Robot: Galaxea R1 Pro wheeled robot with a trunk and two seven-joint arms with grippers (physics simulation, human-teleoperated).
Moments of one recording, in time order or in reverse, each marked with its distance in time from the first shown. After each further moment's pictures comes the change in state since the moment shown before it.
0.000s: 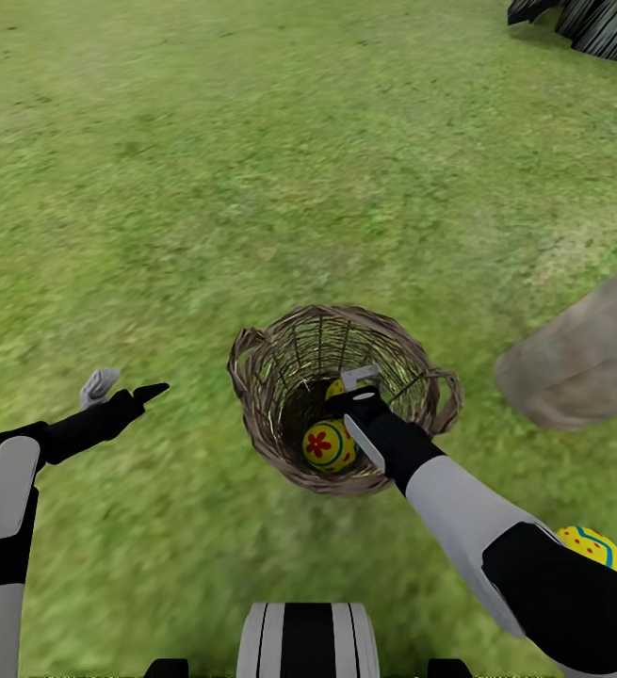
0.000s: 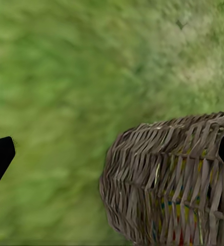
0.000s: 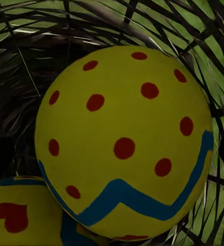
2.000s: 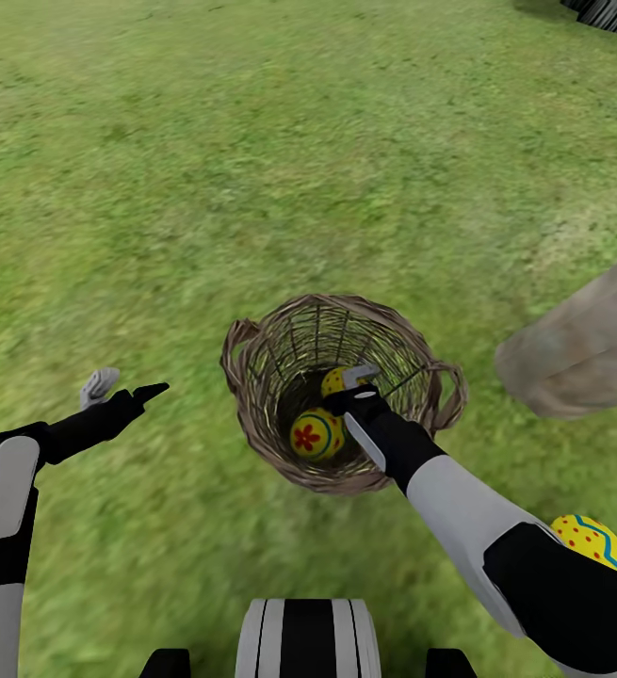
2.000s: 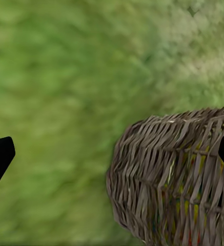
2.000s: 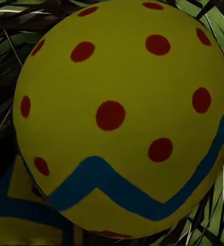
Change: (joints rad) left arm 0.000 0.001 0.000 0.000 0.001 0.000 -0.001; right arm 0.000 -0.003 -0.001 -0.012 -0.031 -0.018 0.000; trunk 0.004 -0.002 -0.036
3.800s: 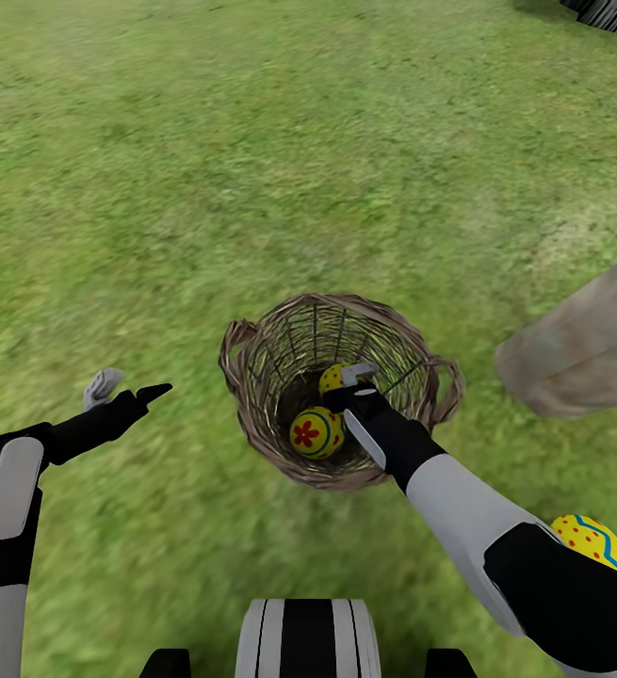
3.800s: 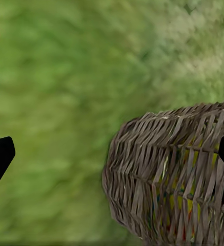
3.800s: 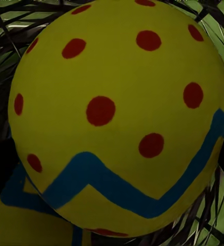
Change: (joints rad) left arm 0.003 -0.009 -0.007 0.000 0.003 -0.005 -0.002; right arm -0.001 0.001 -0.009 -0.018 -0.015 0.000 0.000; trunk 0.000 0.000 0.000
